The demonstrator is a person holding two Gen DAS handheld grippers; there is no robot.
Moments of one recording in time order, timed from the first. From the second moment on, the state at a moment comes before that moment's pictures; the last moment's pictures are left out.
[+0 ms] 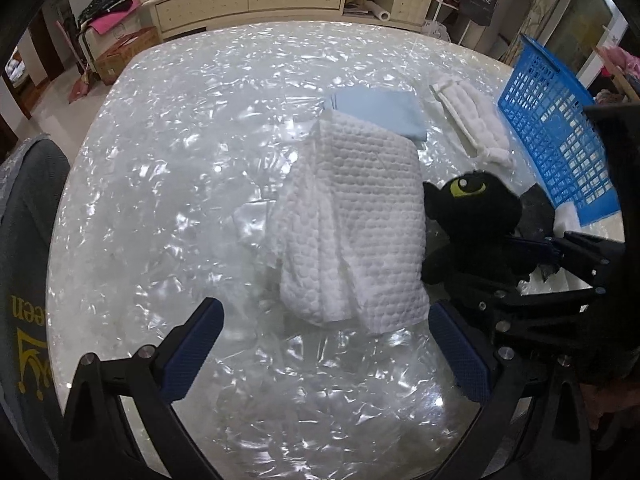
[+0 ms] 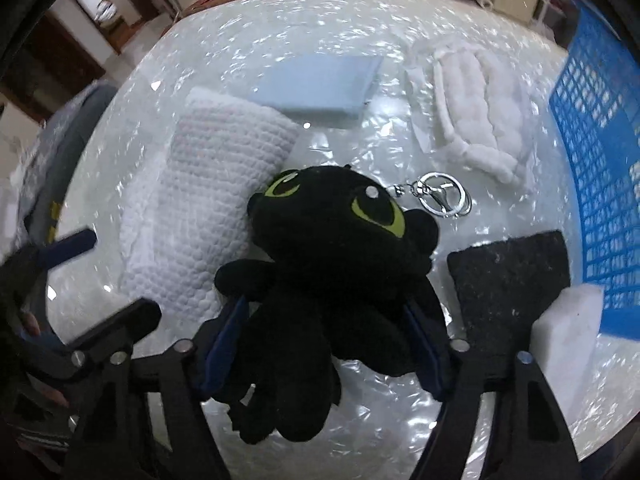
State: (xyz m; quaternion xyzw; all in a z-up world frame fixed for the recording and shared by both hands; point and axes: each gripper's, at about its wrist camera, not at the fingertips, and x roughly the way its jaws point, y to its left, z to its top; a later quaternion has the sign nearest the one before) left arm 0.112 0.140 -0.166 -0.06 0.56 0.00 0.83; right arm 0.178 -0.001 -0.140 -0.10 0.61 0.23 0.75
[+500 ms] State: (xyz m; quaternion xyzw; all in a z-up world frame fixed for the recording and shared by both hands) left arm 0.097 0.135 -0.126 -0.06 0.53 0.00 0.85; right arm 0.163 -0.033 -0.096 -0.09 0.57 0.25 0.77
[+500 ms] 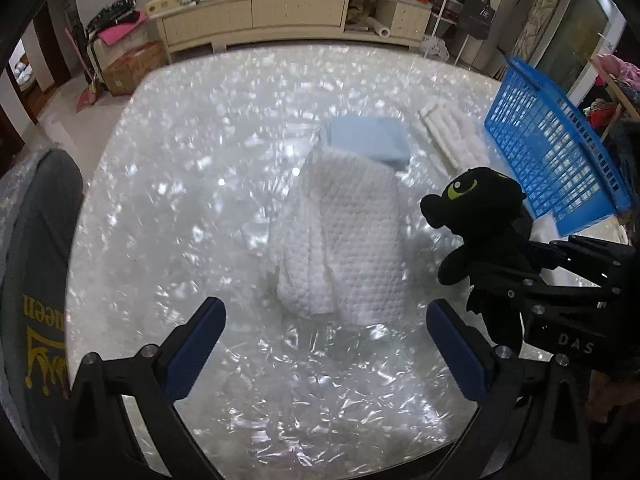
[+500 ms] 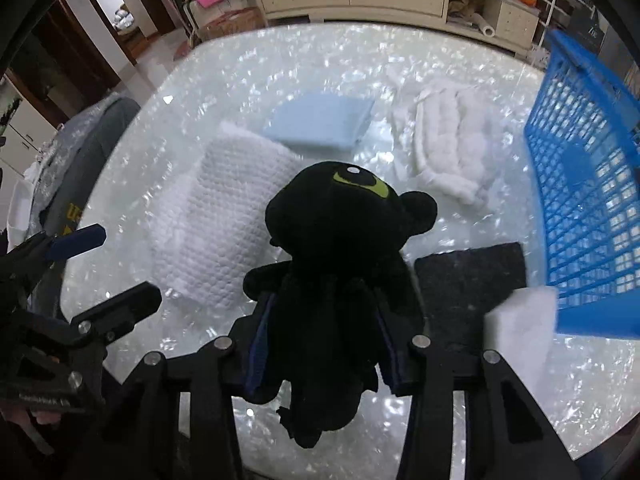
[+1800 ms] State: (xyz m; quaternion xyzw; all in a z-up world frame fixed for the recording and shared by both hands) left arm 0.154 0.096 -0.126 -0.02 0.56 -0.01 0.83; right arm 0.248 -0.187 0.028 -0.02 0.50 0.15 0.85
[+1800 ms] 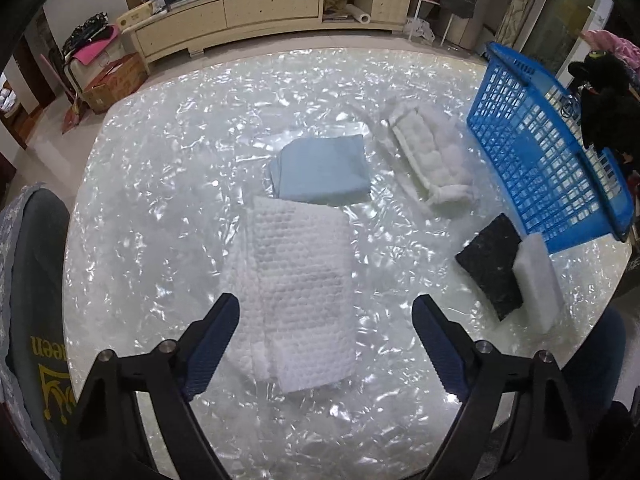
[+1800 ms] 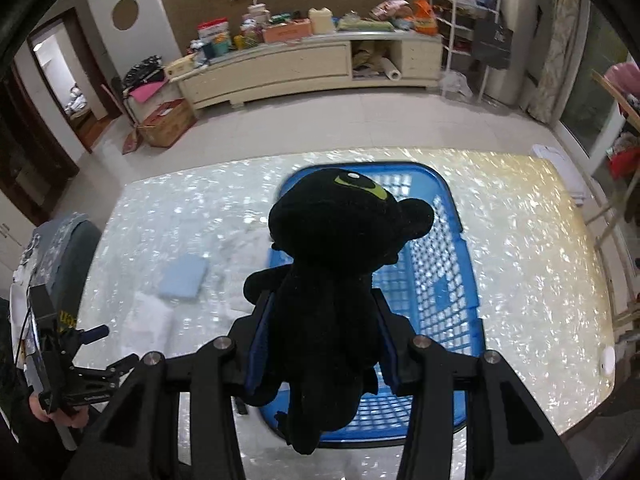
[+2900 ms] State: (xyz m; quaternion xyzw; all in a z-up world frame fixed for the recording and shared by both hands) left arm 0.180 0.100 -0.203 0.02 0.59 0.01 0.81; right arm 0.258 -0.159 -0.072 -0.05 0.61 0.13 0.78
